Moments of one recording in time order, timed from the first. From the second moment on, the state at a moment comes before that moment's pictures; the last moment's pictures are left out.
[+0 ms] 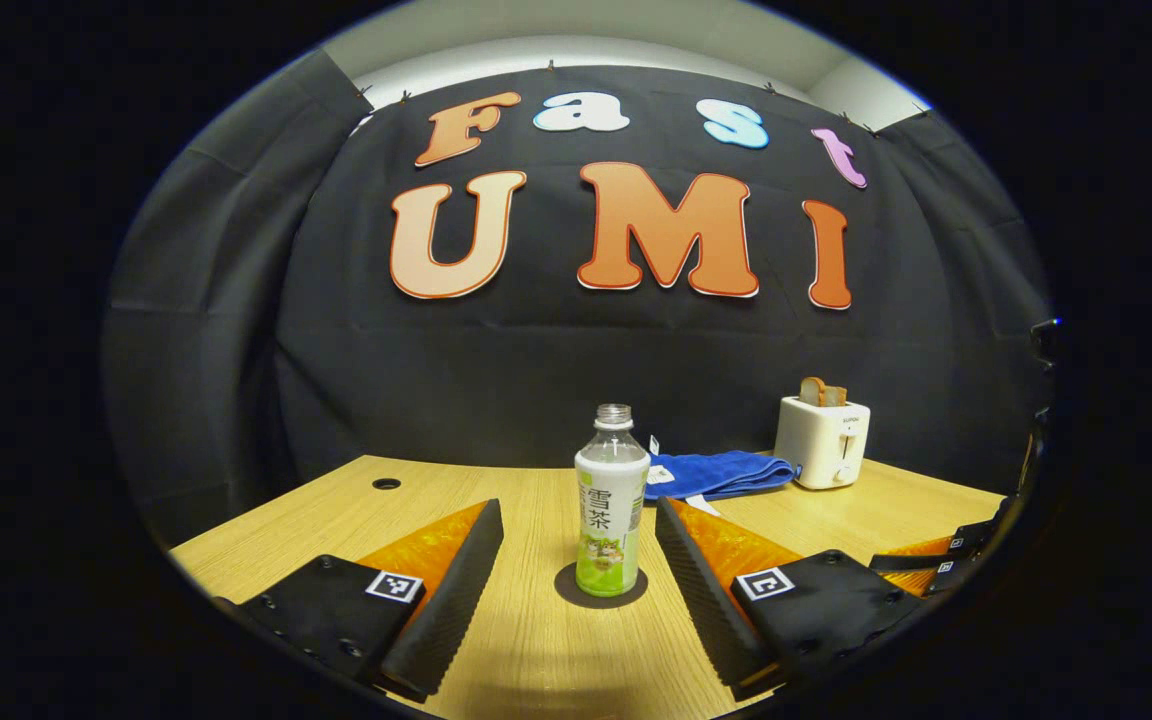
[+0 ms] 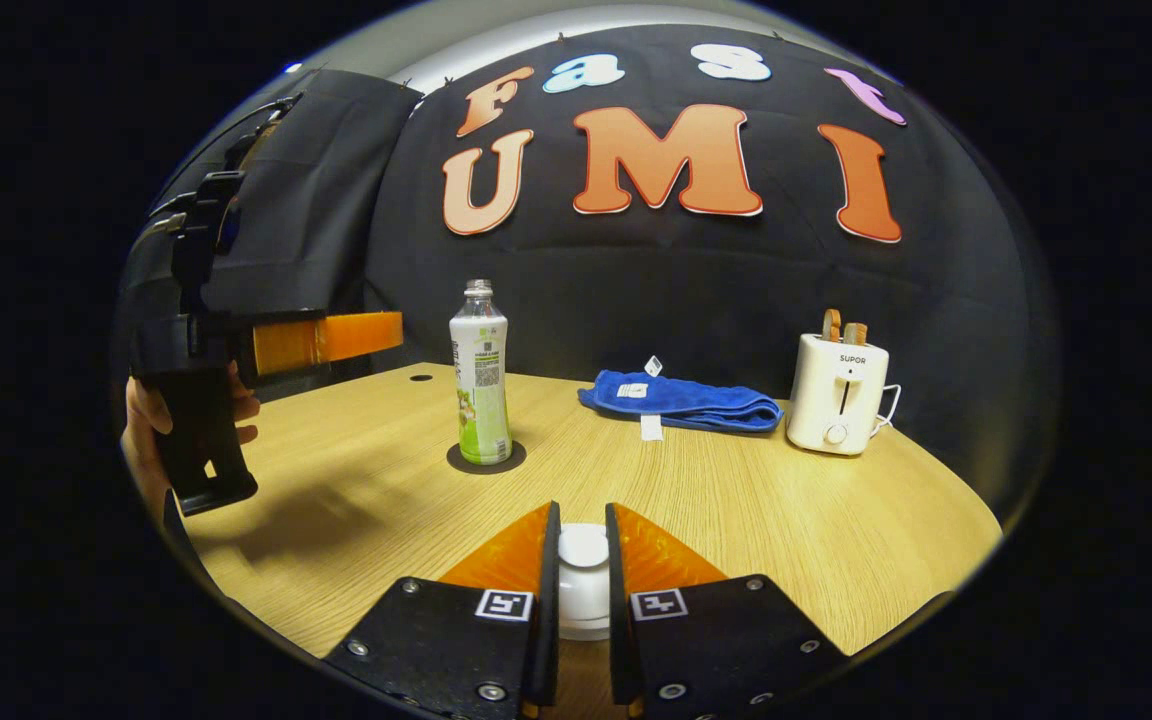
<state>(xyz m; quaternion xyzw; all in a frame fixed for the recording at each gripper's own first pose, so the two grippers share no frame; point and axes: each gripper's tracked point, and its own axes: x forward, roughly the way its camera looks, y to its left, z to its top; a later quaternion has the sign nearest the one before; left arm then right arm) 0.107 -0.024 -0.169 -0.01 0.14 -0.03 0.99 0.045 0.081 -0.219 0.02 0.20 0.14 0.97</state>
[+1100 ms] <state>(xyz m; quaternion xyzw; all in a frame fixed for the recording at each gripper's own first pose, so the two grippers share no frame) 0.045 0.029 -0.049 0.02 0.06 0.01 1.00 0.035 0.031 -0.047 -0.01 0.04 0.08 1.00</state>
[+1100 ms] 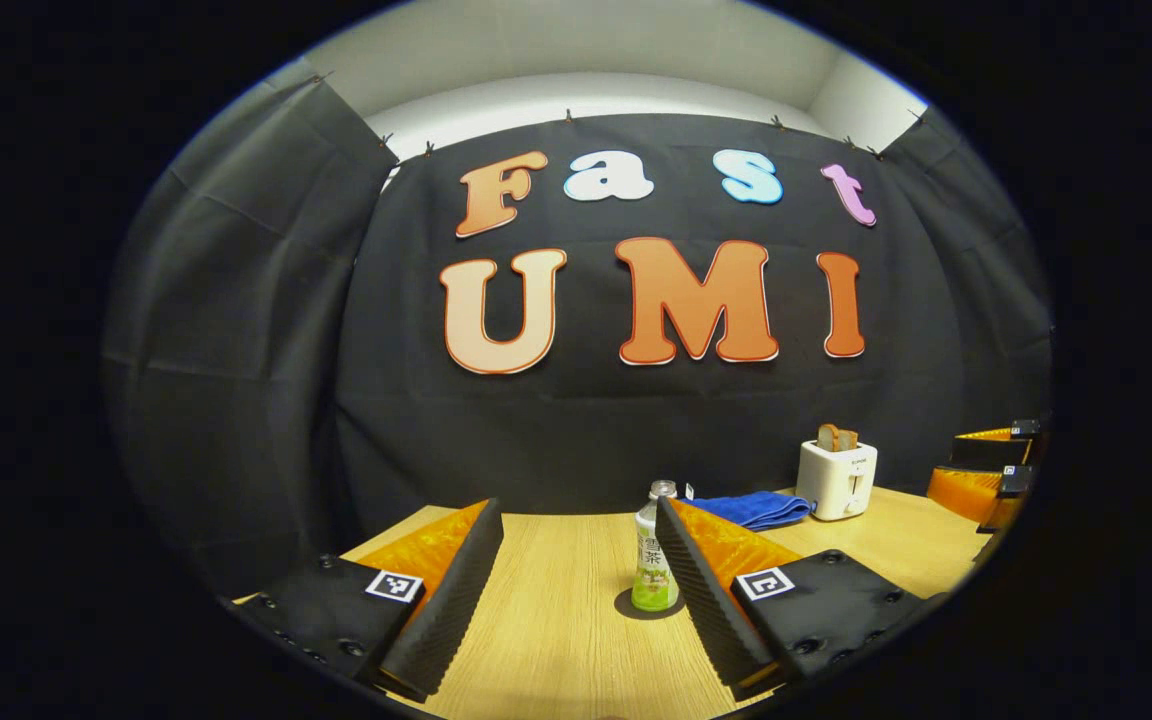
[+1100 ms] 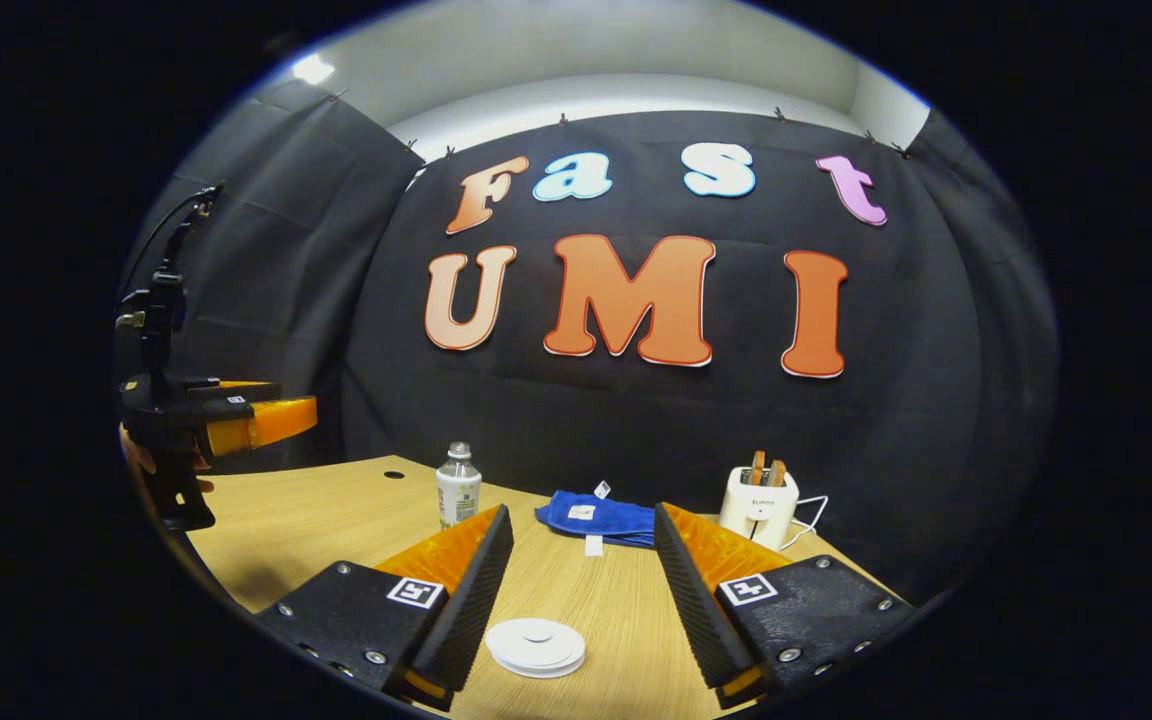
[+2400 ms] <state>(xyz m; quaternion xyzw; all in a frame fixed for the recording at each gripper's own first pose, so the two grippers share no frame) -0.006 0.051 -0.003 0.06 0.02 0.05 1.00 -0.005 0.009 0.008 0.00 0.02 0.04 1.00</state>
